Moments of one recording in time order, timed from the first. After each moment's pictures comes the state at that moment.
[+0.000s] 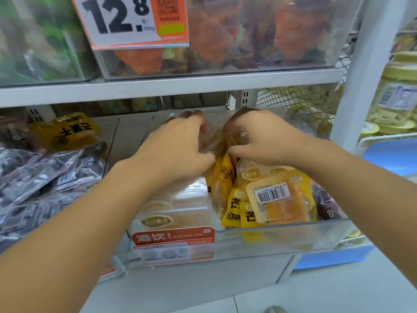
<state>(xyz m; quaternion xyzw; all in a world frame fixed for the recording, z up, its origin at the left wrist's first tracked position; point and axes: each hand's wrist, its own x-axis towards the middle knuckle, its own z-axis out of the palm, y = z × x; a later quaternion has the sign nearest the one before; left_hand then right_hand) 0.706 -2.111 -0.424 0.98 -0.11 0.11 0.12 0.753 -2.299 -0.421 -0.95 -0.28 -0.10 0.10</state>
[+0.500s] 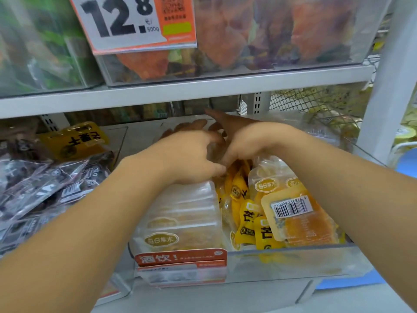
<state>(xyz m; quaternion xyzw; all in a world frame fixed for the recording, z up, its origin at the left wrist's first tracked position) 0.729 -2.107 -0.421 0.99 -0.14 0.01 0.08 0.811 -2.257 -0.430 -0.94 -0.28 0.07 0.18</state>
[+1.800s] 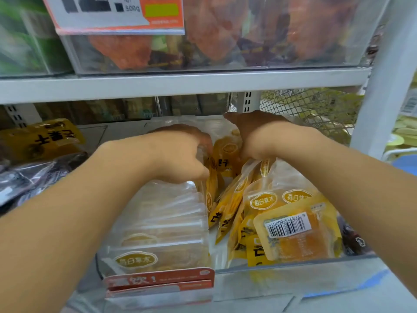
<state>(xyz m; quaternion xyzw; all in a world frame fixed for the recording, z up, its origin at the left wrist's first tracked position) 0.746 -2.110 -0.418 0.99 -0.14 -0.04 0.04 0.808 -2.283 -0.422 -0.99 -0.16 -0.03 -0.02</state>
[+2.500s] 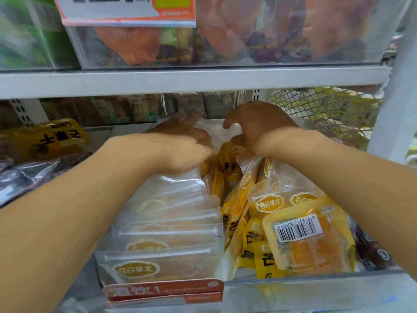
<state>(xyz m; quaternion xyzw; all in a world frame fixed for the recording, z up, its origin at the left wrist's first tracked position) 0.774 -2.095 -0.427 0.99 -0.10 -0.03 0.05 0.827 -2.278 -0.430 -0.96 -0.24 -0.16 0.00</state>
